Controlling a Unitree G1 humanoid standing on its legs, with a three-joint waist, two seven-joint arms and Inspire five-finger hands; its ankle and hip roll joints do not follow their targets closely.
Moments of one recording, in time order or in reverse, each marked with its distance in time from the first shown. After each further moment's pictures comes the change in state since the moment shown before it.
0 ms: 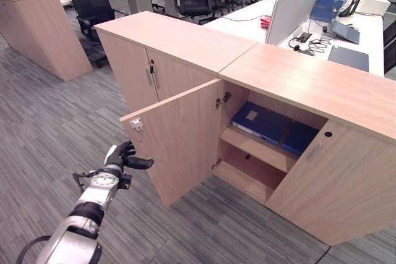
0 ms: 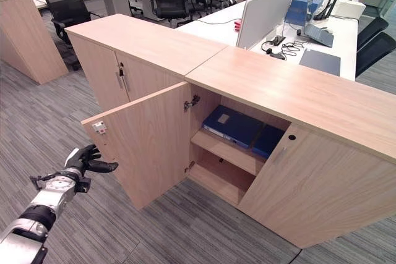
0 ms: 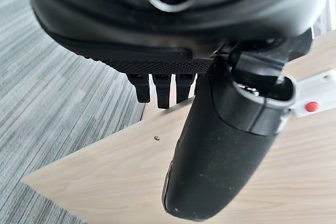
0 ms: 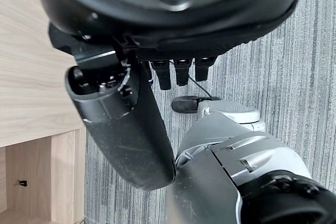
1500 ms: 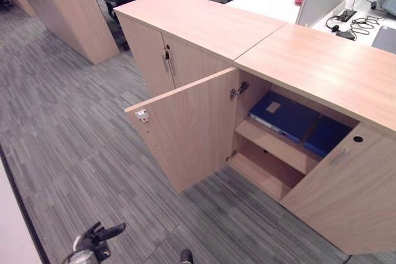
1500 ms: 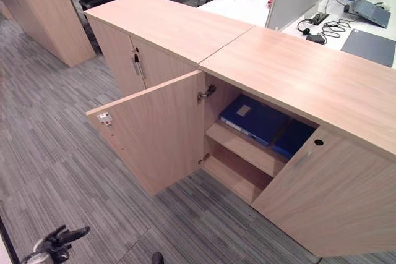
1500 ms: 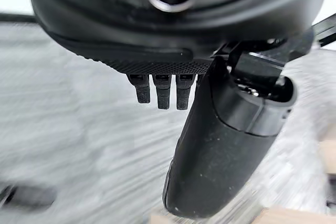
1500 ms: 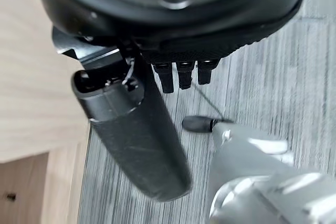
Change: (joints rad) left arm 0.381 -0.076 0.441 0.271 -0.115 -0.080 -0.013; right arm -0.047 -0.089 -0.029 0.036 0.034 -0.006 -0.033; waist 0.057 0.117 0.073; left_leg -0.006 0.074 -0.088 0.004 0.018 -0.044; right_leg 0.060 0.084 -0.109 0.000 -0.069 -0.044
